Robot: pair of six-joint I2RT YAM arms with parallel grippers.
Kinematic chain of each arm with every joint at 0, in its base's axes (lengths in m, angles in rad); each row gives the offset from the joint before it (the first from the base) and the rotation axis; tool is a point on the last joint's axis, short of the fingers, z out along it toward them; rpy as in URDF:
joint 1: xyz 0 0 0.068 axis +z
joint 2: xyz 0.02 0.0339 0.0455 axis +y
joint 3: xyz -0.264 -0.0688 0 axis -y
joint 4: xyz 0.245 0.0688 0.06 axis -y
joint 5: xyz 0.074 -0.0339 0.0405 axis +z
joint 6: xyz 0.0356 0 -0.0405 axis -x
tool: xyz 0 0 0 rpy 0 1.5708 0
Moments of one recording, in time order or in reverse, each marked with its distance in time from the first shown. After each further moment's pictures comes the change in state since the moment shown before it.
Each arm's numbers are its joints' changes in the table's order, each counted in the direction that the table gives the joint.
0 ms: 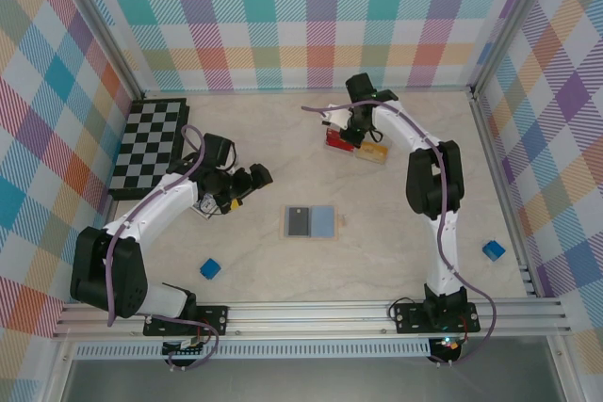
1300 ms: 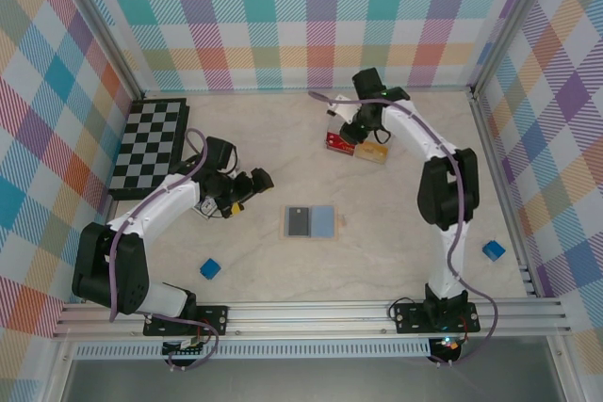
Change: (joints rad) left arm 0.000 0.020 -0.029 0.004 -0.032 -0.006; right arm 0.004 -0.225 -0.142 -0.004 0.047 -0.288
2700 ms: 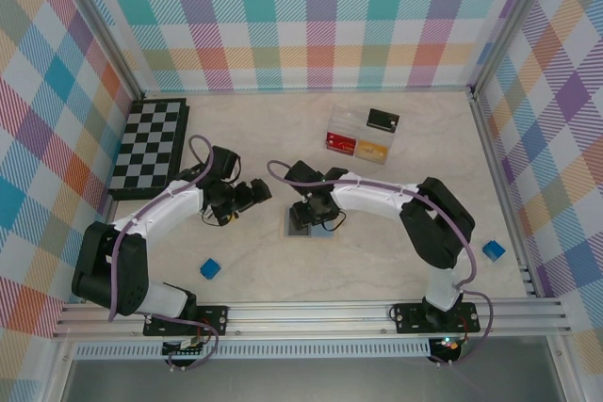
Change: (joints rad) left arm -0.034 -0.003 -0.070 0.021 0.115 -0.007; right arm 0.534 -0.128 -0.537 0.163 -0.159 -1.075
